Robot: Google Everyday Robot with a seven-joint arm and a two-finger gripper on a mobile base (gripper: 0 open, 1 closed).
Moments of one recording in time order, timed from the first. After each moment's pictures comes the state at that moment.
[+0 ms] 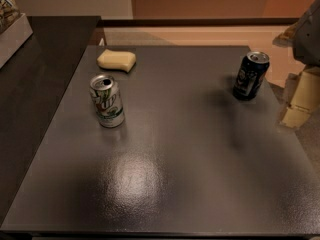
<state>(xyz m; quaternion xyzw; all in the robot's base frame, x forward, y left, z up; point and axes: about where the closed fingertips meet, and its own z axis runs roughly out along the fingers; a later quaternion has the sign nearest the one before) 0.438 -0.217 0.976 -0.60 0.78 -0.03 0.16</state>
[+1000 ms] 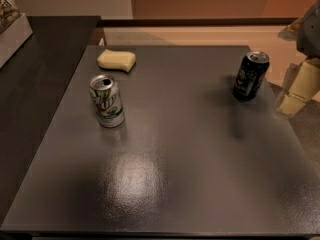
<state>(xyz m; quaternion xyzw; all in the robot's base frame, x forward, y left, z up) 0.466 -0.231 0.975 -0.58 0.79 -0.03 0.20</state>
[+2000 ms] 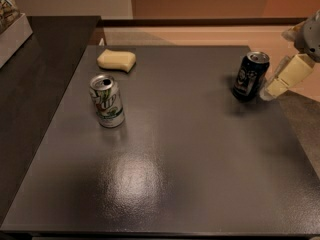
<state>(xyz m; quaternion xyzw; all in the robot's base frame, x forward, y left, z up) 0.543 -0.266 0.943 -0.50 0.82 0.03 0.29</state>
